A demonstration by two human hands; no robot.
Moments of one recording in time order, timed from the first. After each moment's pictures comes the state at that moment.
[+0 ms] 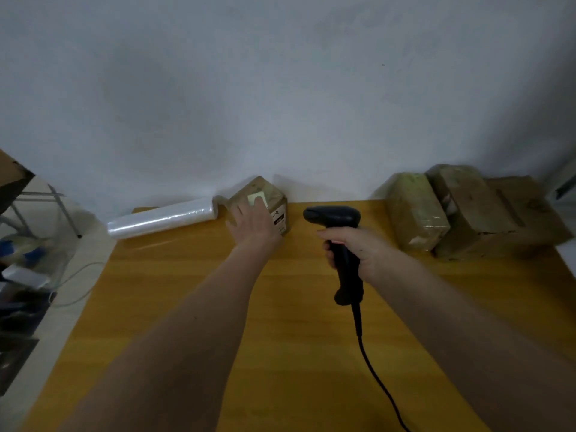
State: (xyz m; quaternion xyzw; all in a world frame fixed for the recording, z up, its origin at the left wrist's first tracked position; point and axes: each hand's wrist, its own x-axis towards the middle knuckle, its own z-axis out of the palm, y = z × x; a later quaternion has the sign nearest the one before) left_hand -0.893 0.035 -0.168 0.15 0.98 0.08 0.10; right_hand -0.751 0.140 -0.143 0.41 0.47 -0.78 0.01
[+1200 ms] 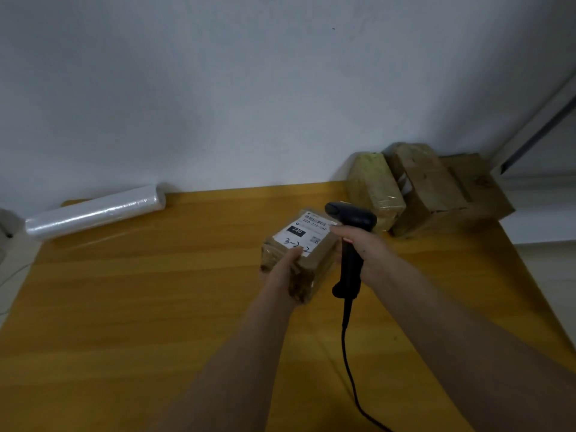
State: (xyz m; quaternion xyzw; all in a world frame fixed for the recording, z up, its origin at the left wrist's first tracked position) left_hand -0.772 0.073 -0.236 -0.25 0.57 0.61 0.50; right_hand -0.703 0.199 -0.208 0.54 0.41 -0.73 -0.08
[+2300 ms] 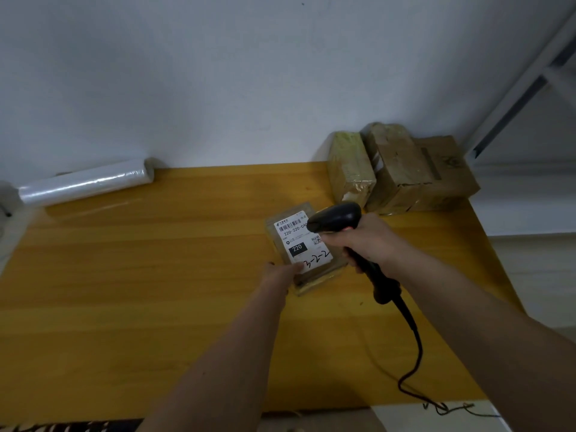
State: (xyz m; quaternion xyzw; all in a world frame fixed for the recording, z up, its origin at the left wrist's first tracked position) left_hand -0.693 0.072 -0.264 -0.17 0.74 0.48 0.44; right_hand -0.605 0.193 -0.145 0.43 0.67 -0.60 0.08
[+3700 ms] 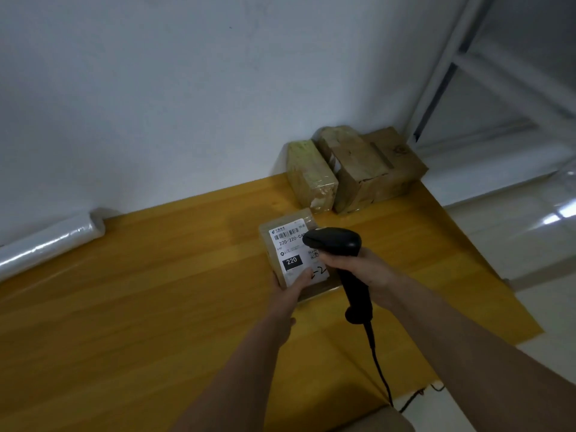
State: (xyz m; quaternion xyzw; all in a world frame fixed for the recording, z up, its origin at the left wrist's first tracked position) left_hand -0.681 0.072 -0.284 -0.02 0.65 0.52 0.55; right_hand -0.569 0.187 -0.210 0.45 0.53 -0.71 -0.04
